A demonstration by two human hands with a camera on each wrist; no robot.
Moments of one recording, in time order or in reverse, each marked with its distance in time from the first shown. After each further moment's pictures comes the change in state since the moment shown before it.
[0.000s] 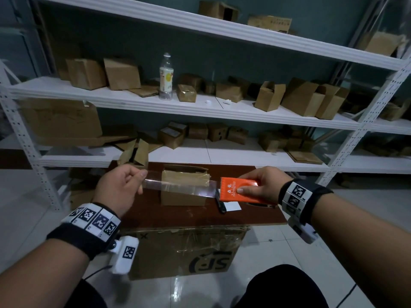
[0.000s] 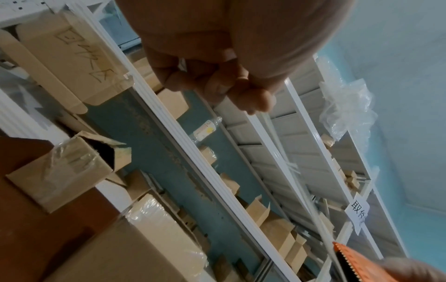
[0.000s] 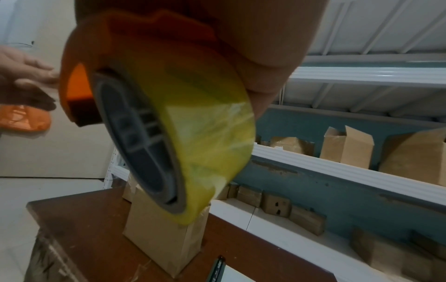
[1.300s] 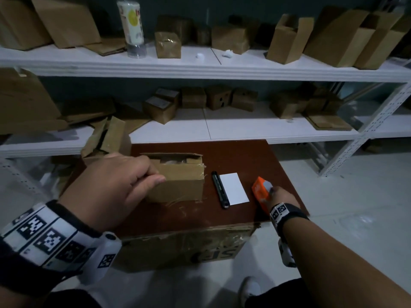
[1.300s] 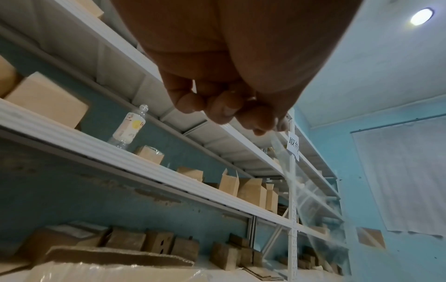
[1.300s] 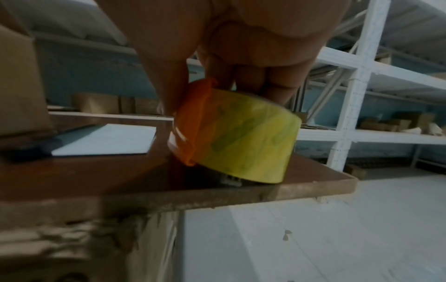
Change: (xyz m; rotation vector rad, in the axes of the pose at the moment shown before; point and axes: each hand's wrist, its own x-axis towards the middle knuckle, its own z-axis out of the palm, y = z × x) left_hand 0.086 0.017 0.087 0.397 -0.345 0.592; right_hand 0.163 0.182 0.171 0.105 0.026 0.711
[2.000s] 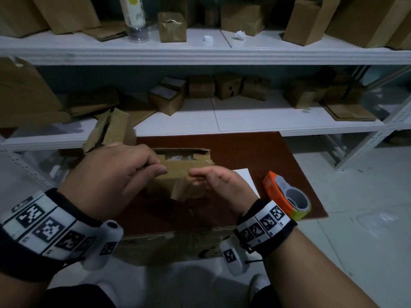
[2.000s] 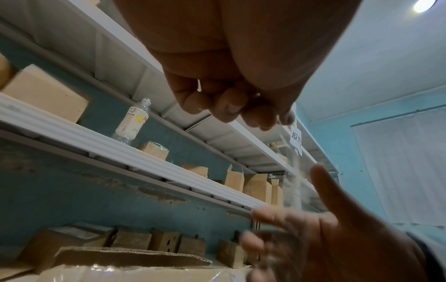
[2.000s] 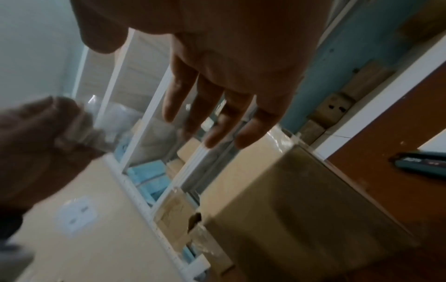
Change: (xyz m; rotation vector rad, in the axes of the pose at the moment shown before) left_hand 0.018 -0.025 0.015 0.002 -0.021 0.036; right_hand -0.096 -0.119 0.003 0.988 -0.565 -0.875
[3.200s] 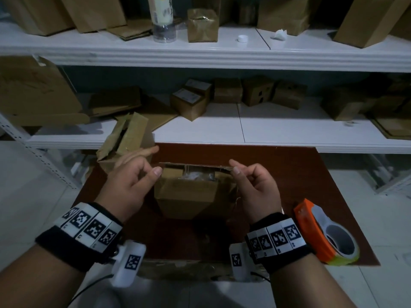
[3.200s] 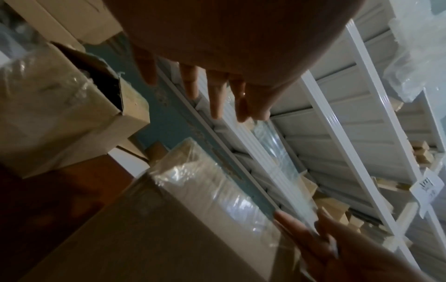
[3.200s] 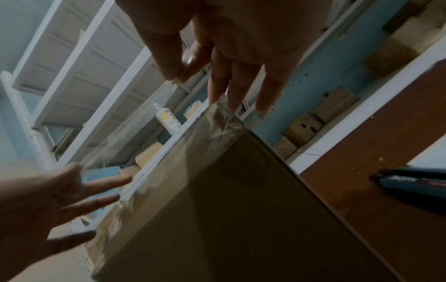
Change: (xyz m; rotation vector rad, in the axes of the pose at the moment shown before) left_hand 0.007 -0.103 0.086 -0.372 0.157 -0.627; right_hand 0.073 0.028 -0.012 0.031 0.535 -0.024
